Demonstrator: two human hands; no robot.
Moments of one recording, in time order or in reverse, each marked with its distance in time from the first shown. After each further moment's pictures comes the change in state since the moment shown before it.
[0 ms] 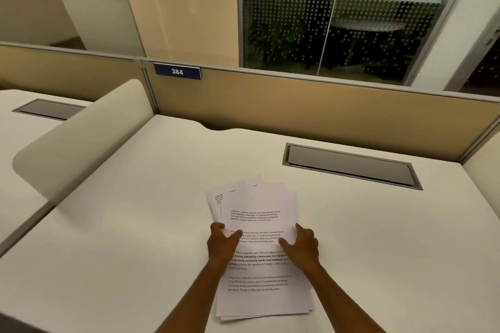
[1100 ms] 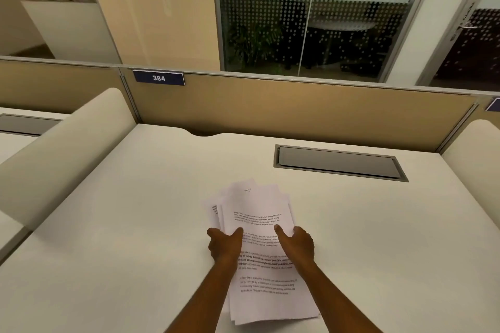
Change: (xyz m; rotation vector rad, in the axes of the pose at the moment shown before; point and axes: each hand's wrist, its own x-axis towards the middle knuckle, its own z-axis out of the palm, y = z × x) left_hand 0.003 0.031 0.013 -0.098 0.068 -0.140; right_hand 0.000 -0.028 0.003 0.207 0.114 0.196
